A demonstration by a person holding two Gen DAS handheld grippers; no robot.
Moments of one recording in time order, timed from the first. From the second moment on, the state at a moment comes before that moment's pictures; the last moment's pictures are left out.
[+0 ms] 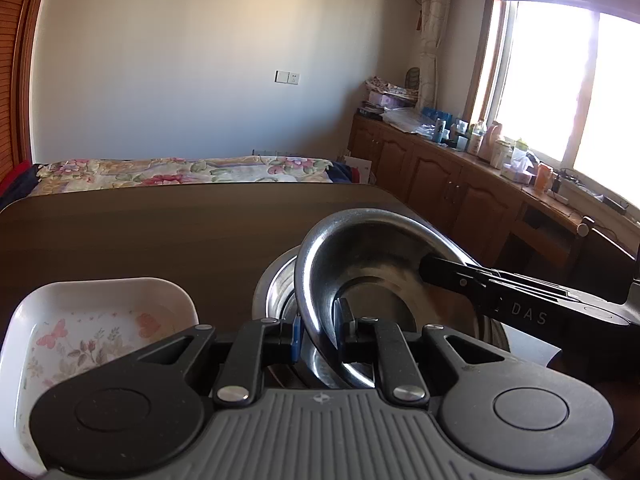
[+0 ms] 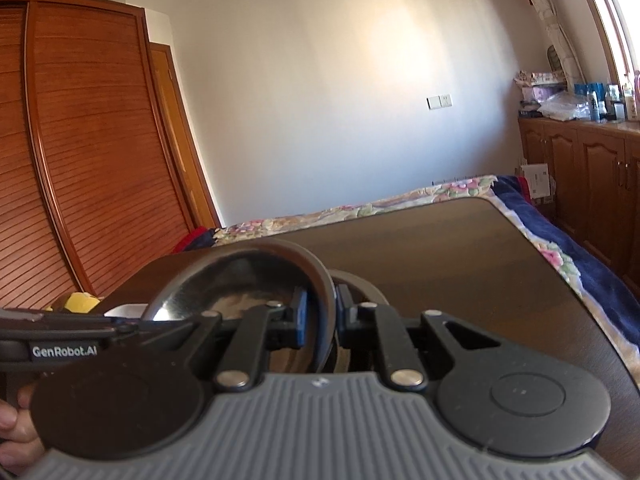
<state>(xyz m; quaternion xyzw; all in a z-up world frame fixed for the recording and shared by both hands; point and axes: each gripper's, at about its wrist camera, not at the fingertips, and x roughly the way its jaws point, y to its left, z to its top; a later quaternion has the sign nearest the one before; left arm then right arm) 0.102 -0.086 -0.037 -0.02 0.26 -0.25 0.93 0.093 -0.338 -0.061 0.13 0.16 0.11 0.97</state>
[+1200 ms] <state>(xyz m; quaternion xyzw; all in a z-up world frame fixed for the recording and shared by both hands) 0.089 -0.068 -0.036 -0.02 0.20 -0.18 0.96 0.075 -0.322 -0.045 0.05 0.12 0.08 0.99</state>
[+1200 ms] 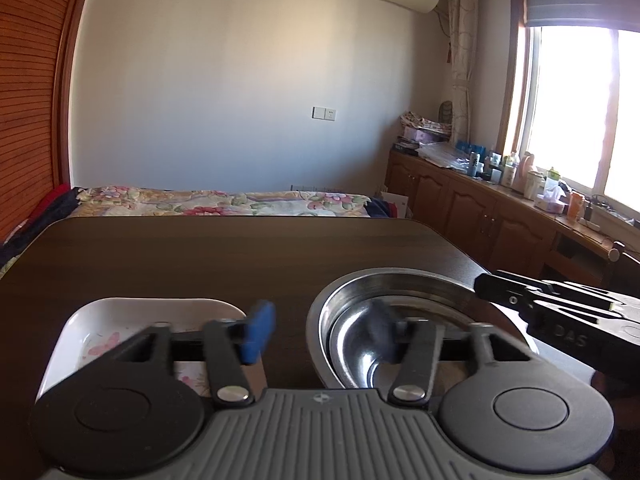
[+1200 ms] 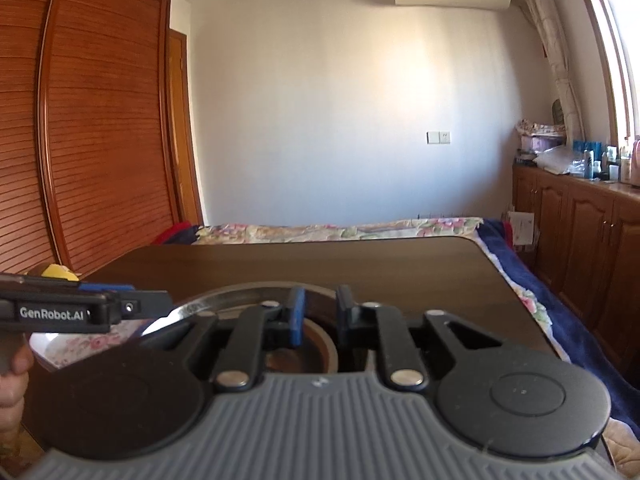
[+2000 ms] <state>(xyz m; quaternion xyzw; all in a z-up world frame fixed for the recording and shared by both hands) 0.083 -0.082 -0.060 0.01 0.22 -0.19 0.96 0.088 -0.329 -0.075 0.09 0.15 0.08 0.98</state>
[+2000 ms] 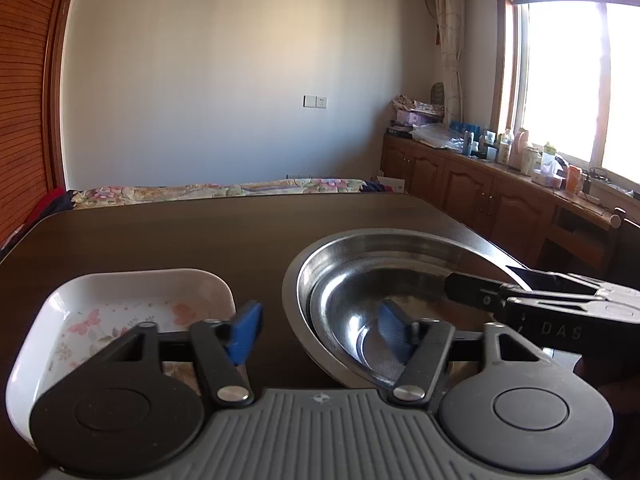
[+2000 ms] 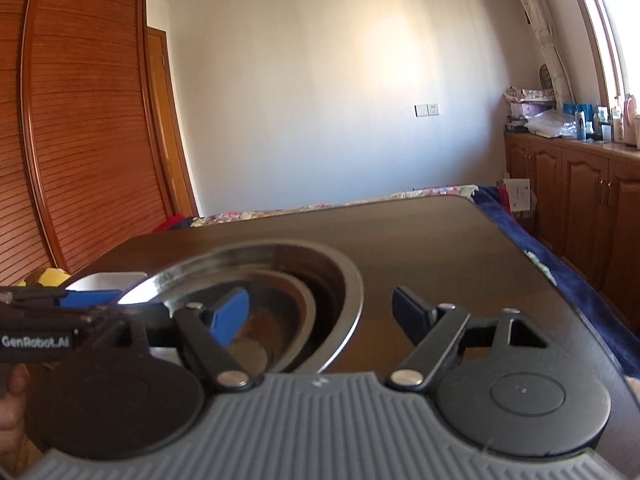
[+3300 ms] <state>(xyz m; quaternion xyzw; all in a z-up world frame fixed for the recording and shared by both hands) 0.086 -0.085 -0.045 0.00 0.22 -0.19 0.96 0.079 -0.328 -0.061 0.10 0.13 0.10 0.98</state>
